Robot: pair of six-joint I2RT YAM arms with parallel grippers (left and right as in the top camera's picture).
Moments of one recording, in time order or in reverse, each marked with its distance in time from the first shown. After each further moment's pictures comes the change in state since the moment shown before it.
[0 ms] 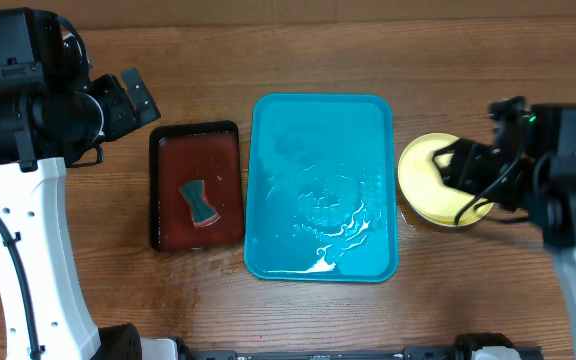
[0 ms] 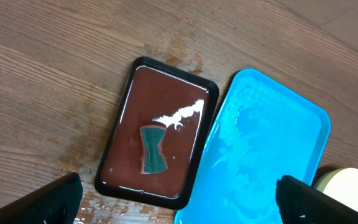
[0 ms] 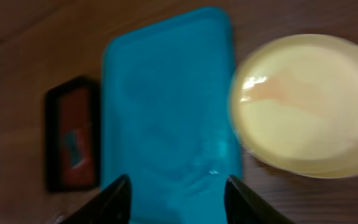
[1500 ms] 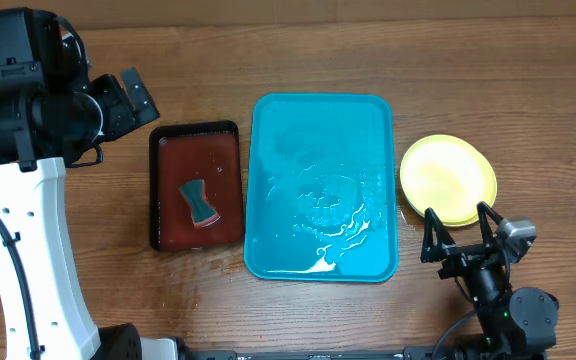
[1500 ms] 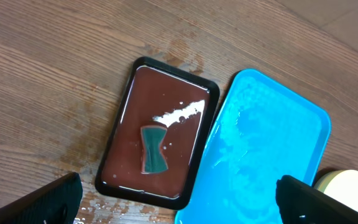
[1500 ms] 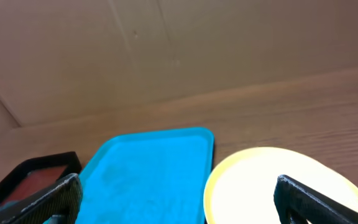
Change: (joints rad) left arm 0.003 0.000 0.000 0.000 0.000 0.000; right arm 0.031 -1.116 -1.093 0.791 0.251 -0.034
